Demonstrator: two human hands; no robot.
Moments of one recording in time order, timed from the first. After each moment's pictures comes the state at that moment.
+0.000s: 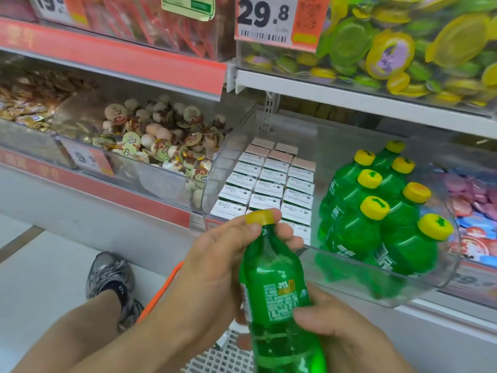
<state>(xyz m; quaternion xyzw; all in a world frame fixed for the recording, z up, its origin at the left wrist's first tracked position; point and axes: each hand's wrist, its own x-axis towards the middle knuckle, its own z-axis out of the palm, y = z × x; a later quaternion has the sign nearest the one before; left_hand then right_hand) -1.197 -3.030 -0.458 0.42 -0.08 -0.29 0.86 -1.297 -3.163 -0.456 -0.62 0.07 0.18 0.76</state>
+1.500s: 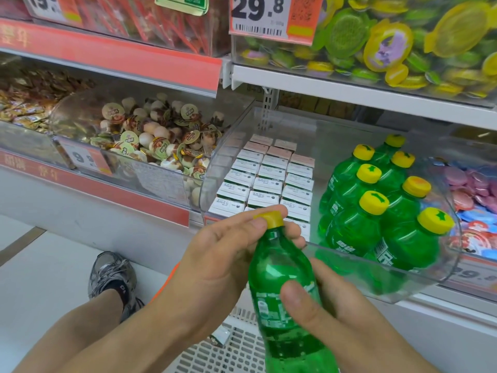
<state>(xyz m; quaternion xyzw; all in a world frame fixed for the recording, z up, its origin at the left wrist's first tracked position) -1.209 -3.024 -0.446 0.43 -0.12 -0.29 0.85 -1.298 -3.193 -0.443 -0.70 0.10 0.10 0.70</state>
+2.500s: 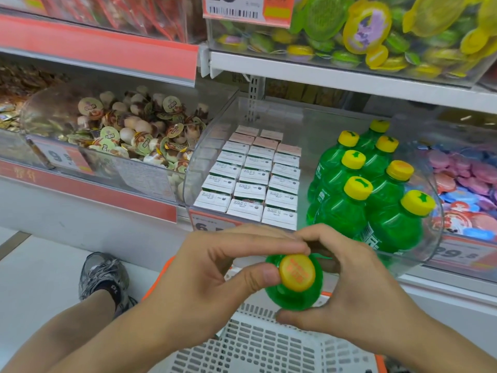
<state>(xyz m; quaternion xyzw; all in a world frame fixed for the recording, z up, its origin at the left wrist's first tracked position) -1.211 -3.016 -0.461 0.61 -0.39 -0.16 0.67 -1.290 -3.206 -0.442 -0.91 -0.04 -0.06 0.42</state>
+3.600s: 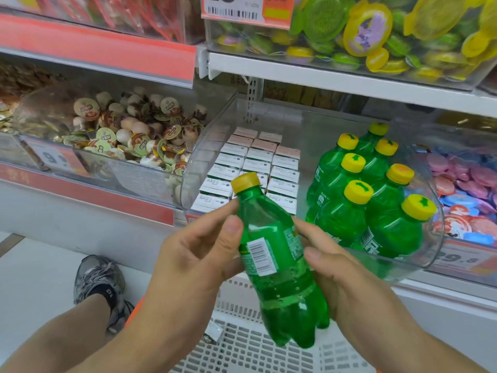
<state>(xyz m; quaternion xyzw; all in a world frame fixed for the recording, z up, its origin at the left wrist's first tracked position) -1.213 -3.023 -0.467 0.52 -0.14 -0.15 0.83 -1.289 -3.185 -0.443 -0.67 0.11 0.03 0.73</state>
